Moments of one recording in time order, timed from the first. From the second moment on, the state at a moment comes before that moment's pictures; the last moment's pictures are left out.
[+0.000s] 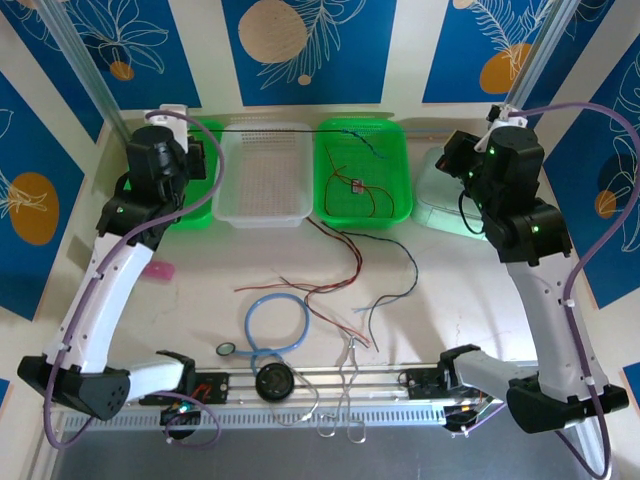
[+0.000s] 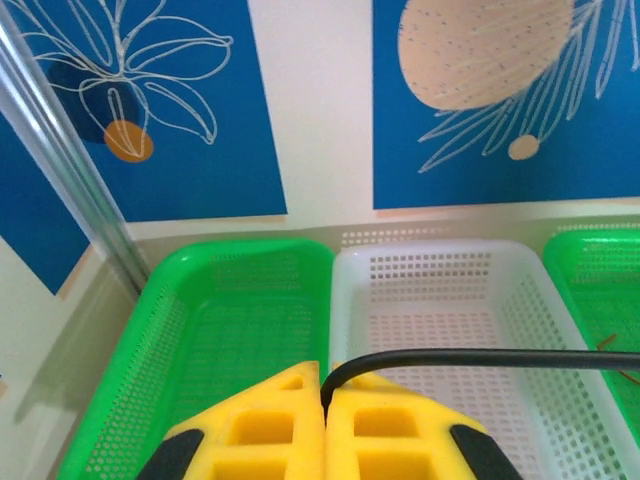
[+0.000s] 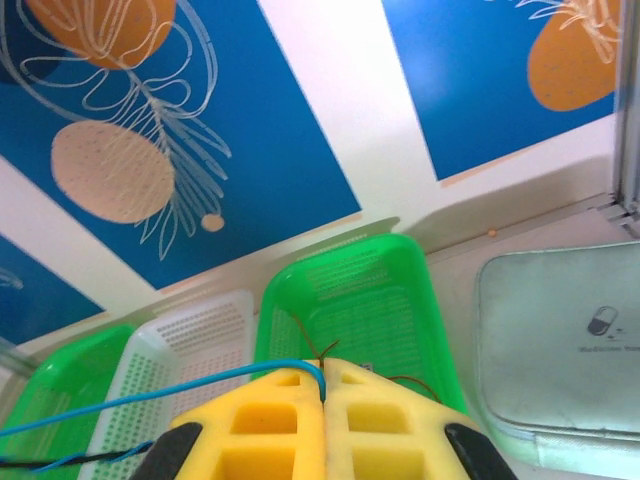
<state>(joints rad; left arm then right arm) -0.29 1.21 1.47 -0.53 -0.36 -0.03 0.24 1.10 1.57 -0.72 0.21 0.49</state>
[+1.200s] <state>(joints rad) 0.32 1.16 1.30 -0.45 -0.18 -0.64 -0.10 1.05 1.50 -0.71 0.08 0.53</state>
